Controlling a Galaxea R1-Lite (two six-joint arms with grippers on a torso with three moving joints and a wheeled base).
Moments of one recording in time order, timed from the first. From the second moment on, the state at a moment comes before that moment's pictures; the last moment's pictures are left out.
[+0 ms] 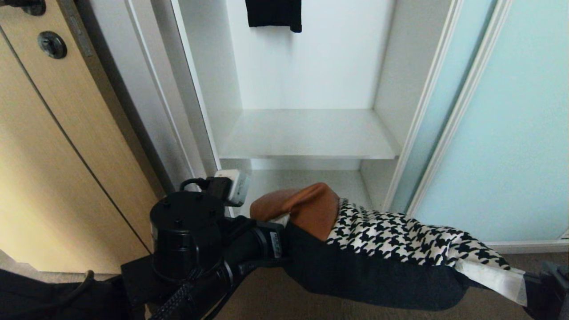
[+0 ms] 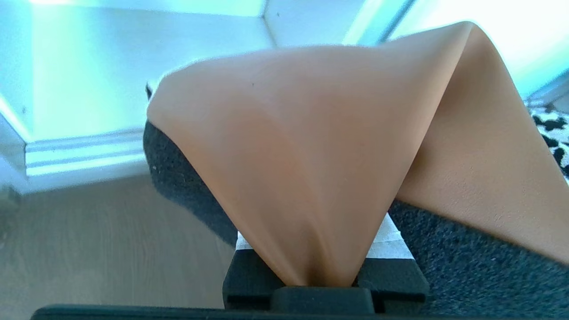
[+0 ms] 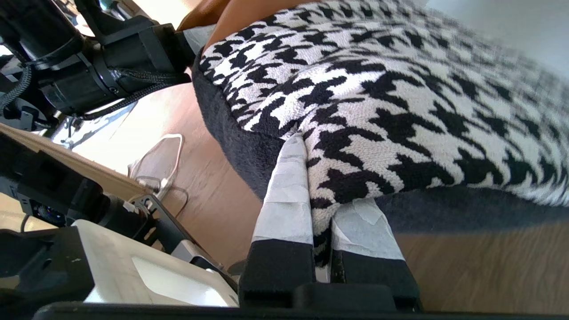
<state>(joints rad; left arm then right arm) -0.82 1.70 -0.60 -0.93 0.28 -0.35 0.35 1.01 -0.29 -0.59 0.46 0.41</state>
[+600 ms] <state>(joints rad) -0.82 1.70 -0.60 -0.93 0.28 -0.34 0.35 1.02 -0.29 -0.59 0.46 0.41</state>
